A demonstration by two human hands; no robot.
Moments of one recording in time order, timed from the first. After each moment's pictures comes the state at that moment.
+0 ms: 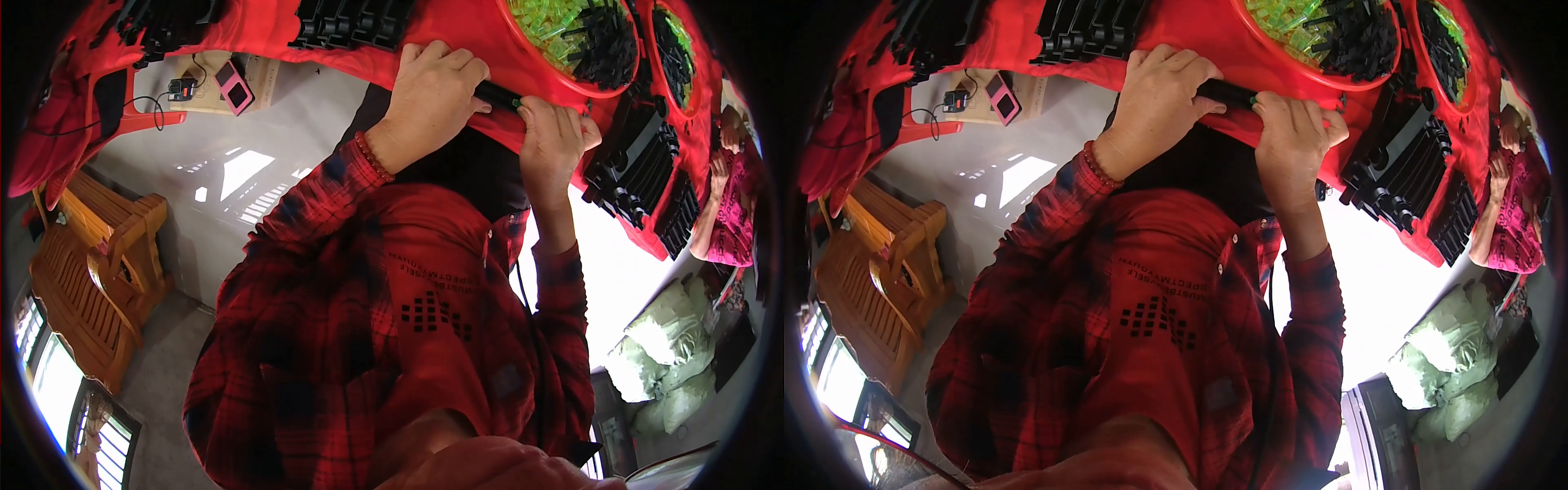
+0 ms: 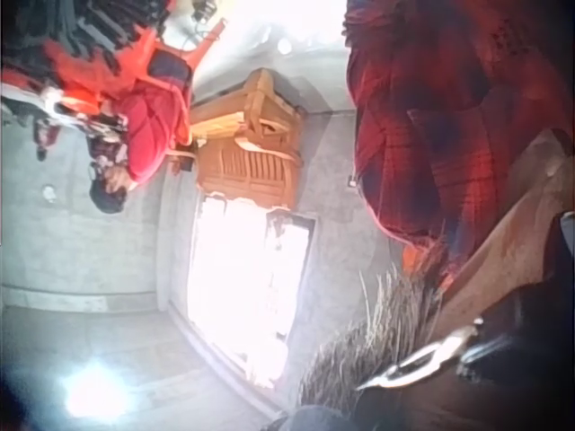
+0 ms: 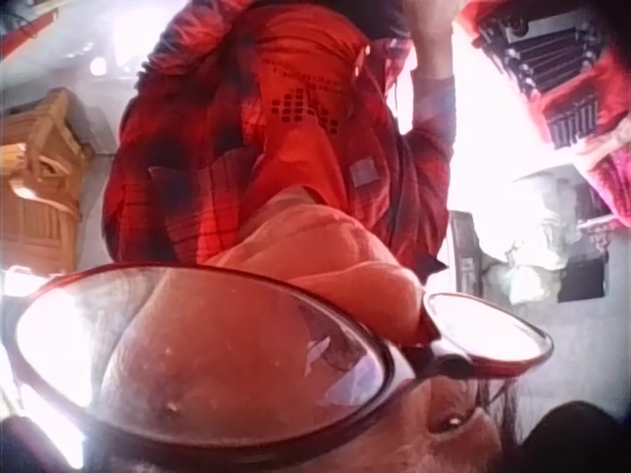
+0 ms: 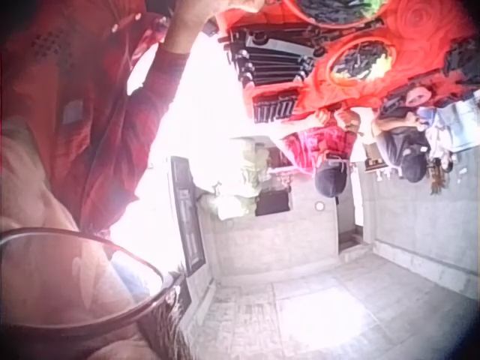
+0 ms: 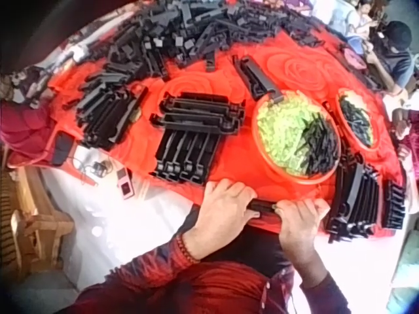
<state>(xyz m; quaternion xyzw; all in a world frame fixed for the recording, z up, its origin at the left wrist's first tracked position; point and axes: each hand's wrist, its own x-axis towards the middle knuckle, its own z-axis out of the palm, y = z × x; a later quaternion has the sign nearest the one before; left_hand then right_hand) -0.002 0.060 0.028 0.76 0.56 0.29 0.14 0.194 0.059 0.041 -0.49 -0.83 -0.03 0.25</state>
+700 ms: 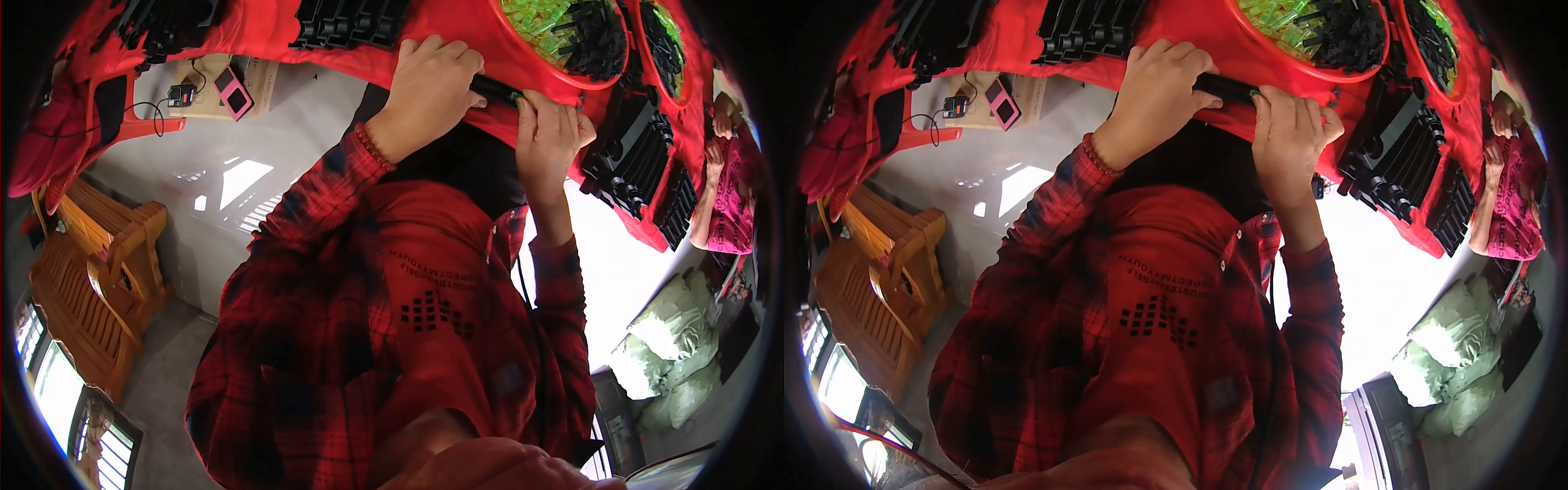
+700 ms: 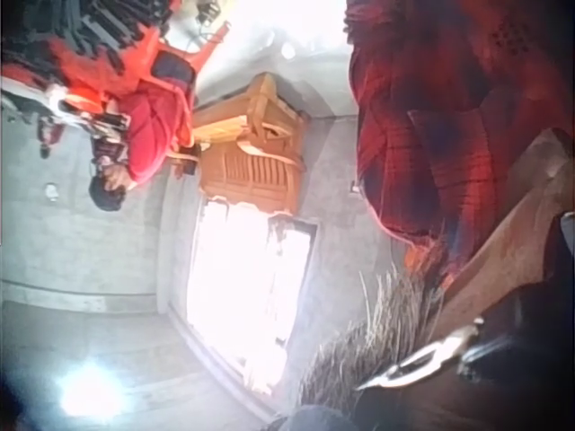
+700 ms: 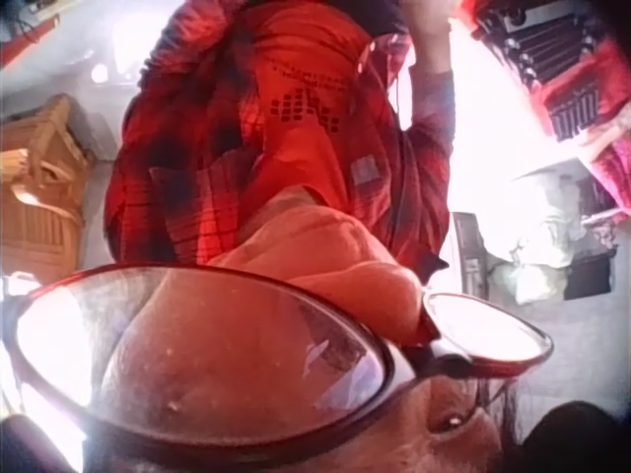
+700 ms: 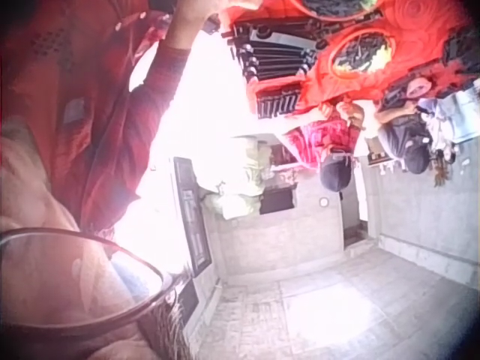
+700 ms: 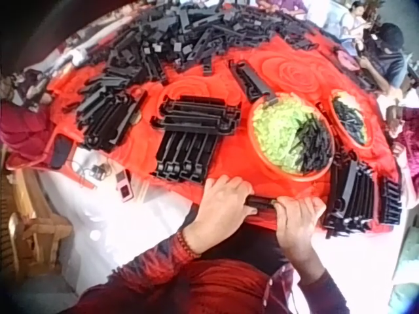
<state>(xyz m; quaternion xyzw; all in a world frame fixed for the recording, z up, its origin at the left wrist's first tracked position) -0.002 0.063 0.035 0.77 0.56 0.27 0.15 0.195 0.052 0.037 -0.52 -0.82 -0.07 0.25</state>
